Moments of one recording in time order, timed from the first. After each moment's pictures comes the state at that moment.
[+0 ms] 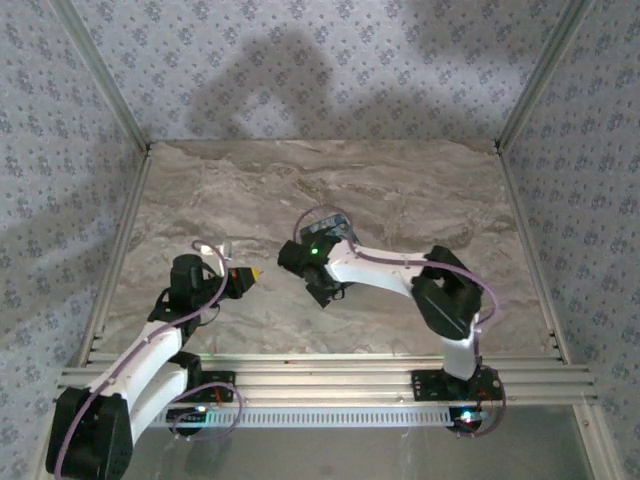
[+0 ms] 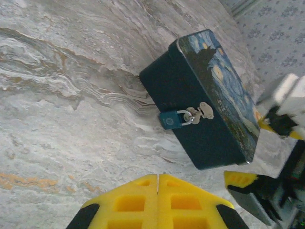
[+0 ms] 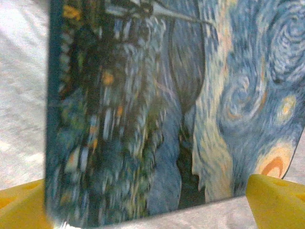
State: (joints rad) left arm -0.23 0.85 0.24 0.09 0.55 -0.55; right arm 1.03 1.86 1.40 -1.08 0.43 0.36
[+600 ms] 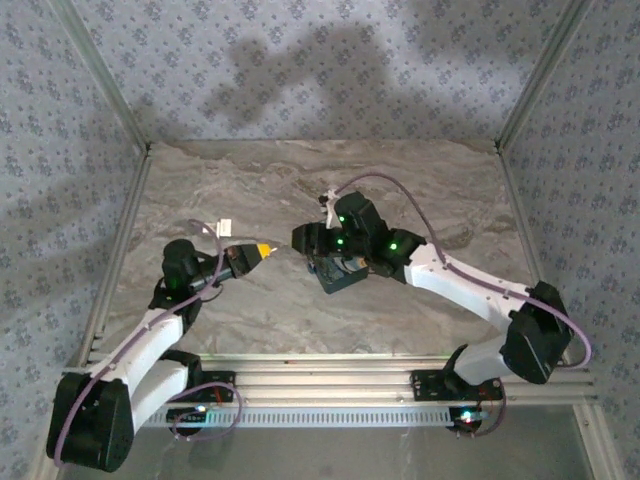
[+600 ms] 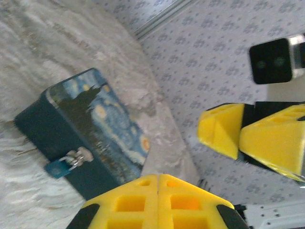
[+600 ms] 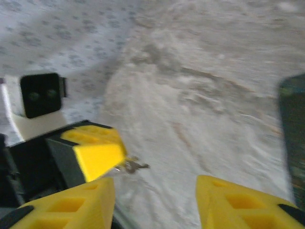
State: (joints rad) left arm -0.23 0.92 0.33 0.45 0.81 -0.89; right arm 0.84 1.41 1.11 -0.17 -0.25 0.78
